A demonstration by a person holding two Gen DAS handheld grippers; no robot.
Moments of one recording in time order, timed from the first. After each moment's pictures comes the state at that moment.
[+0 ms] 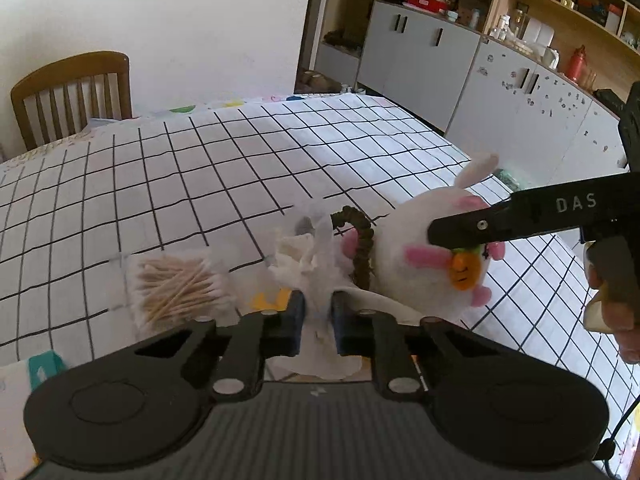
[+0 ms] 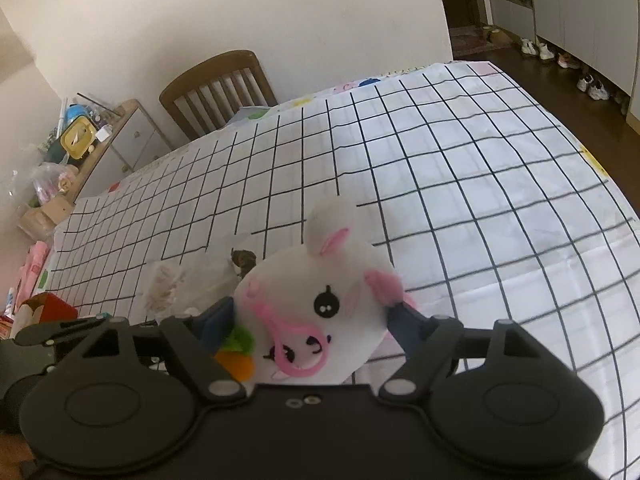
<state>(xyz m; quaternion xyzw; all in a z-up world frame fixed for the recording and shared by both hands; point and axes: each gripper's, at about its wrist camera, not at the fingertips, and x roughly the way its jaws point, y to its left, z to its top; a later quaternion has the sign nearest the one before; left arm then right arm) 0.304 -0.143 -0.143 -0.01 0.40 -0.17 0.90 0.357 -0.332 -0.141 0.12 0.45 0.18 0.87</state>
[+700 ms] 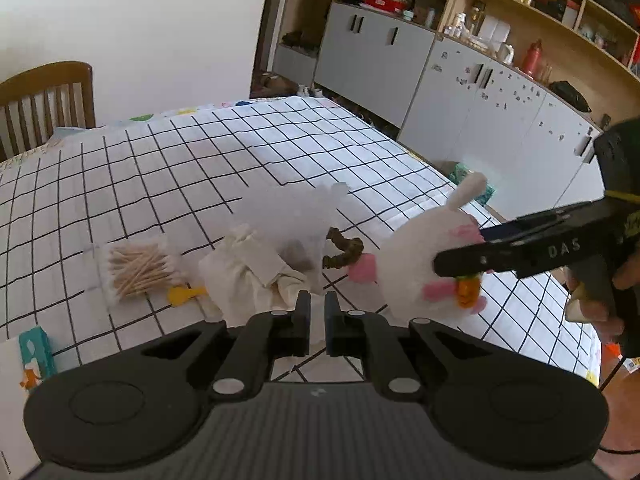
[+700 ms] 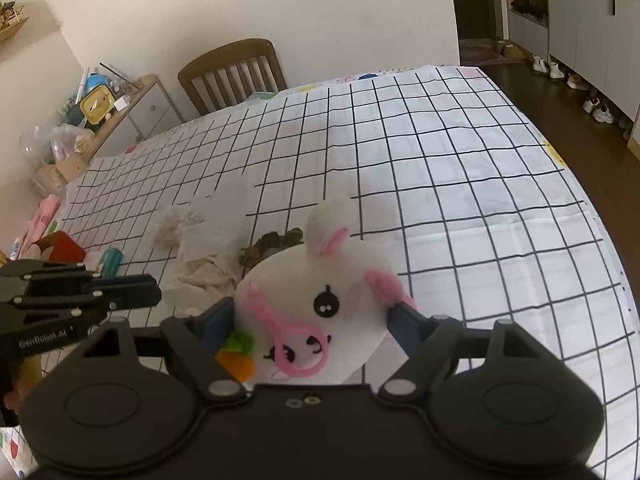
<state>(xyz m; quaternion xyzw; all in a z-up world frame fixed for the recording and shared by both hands) 0.262 -0.153 -0.119 -0.02 0.39 -0.22 0.89 0.297 -0.368 -0.128 0.07 0.45 0.20 0.87</state>
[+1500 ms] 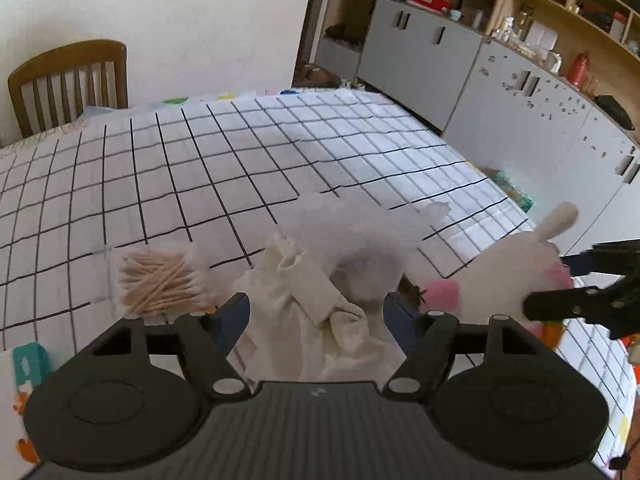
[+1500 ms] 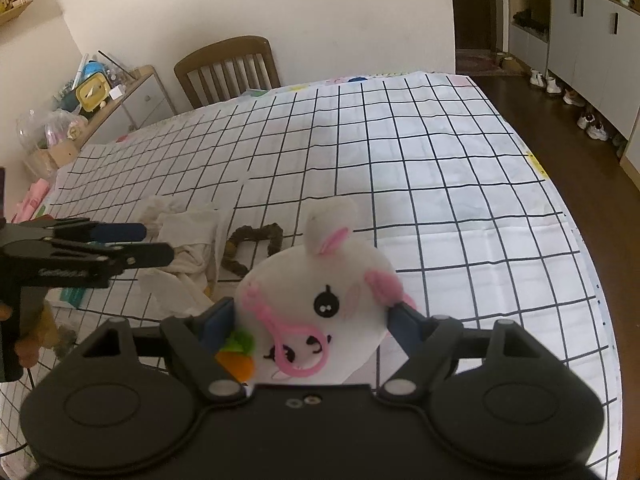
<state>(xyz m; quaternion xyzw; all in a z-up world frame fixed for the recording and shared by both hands) 0.315 -0.159 -0.148 -0.03 0.42 -0.16 0.89 0.298 -0.381 -0.131 0.03 0.44 0.20 0.87</state>
